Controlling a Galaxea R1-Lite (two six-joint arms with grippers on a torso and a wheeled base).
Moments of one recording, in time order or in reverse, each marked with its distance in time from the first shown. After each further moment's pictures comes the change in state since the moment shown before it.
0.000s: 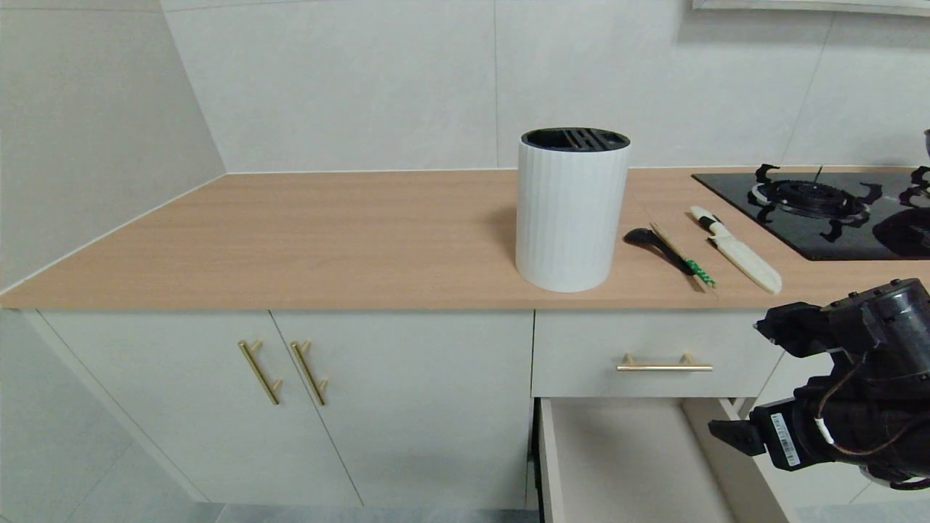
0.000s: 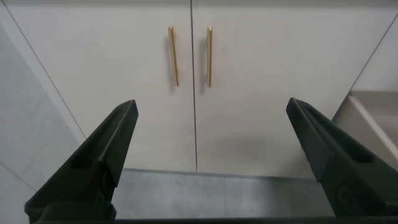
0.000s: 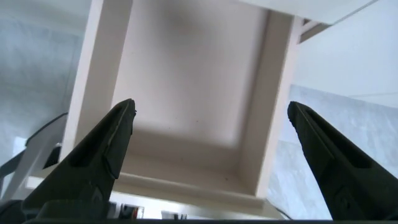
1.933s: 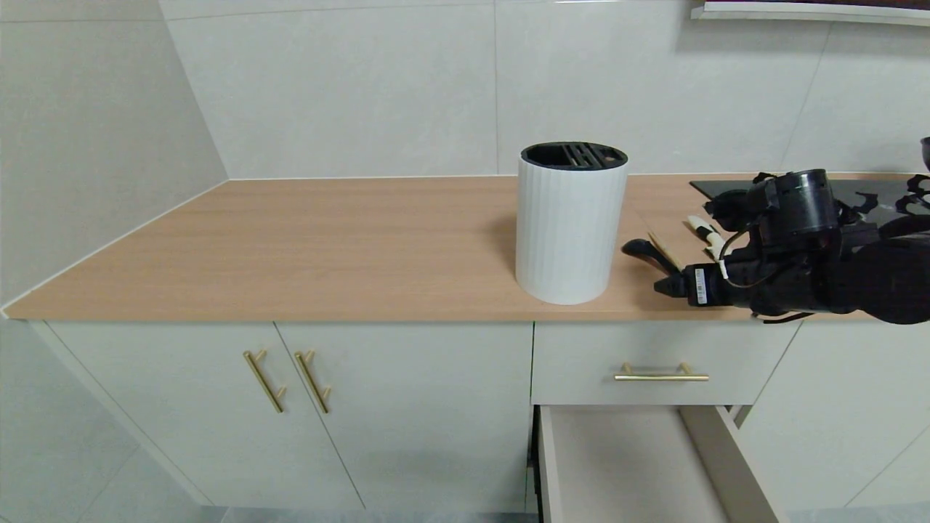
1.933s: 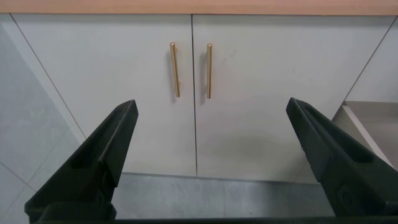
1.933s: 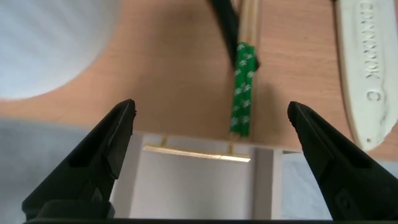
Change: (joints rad) left arm 0.000 0.000 0.000 0.000 0.000 0.000; right arm -0.189 0.380 -0.477 -0.187 0.091 -0.047
